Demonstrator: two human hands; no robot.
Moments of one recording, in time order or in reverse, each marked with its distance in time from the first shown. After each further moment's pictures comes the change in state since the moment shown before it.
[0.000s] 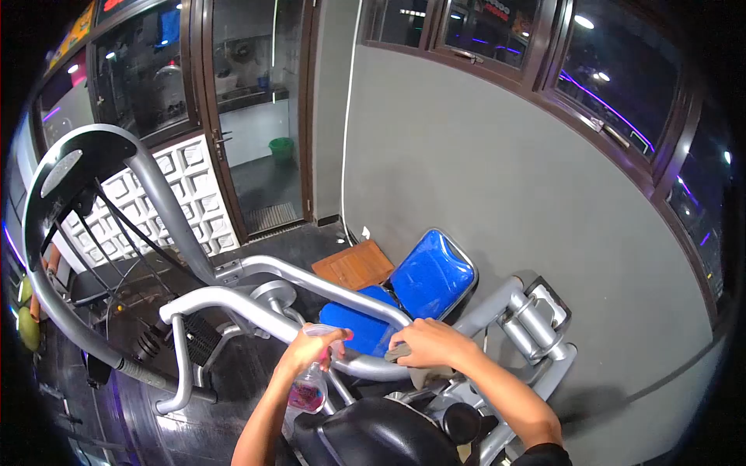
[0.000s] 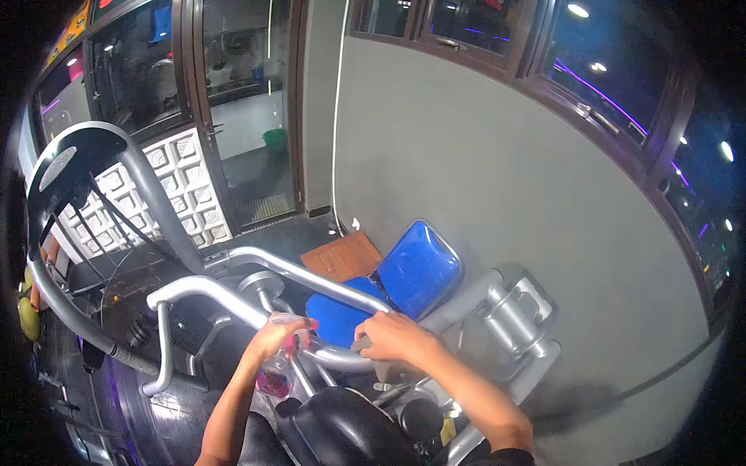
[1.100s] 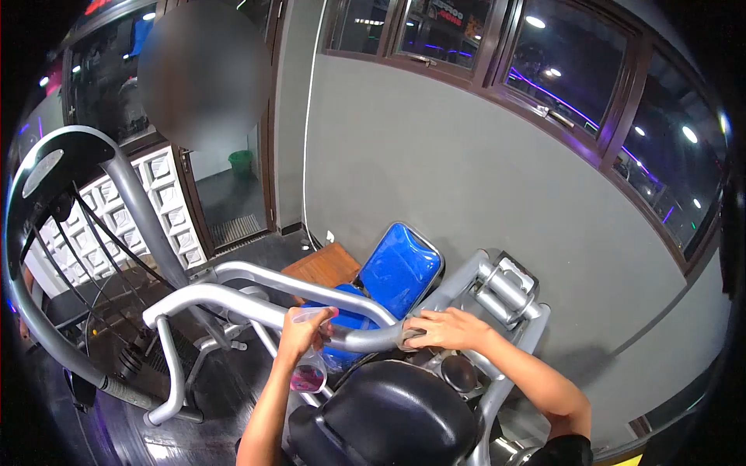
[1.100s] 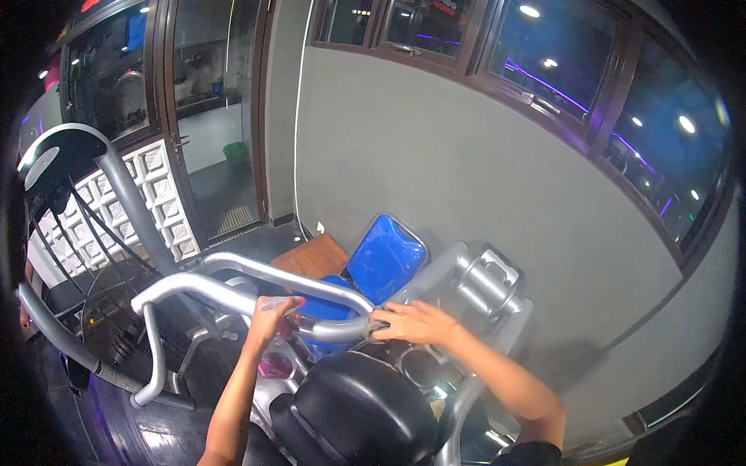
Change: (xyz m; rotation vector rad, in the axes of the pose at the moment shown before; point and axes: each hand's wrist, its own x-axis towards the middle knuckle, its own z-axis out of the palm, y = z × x) left_hand -0.006 -0.019 0.005 -0.091 0.090 0.295; right_hand -0.085 0.002 0.024 -0.596 0.175 -0.286
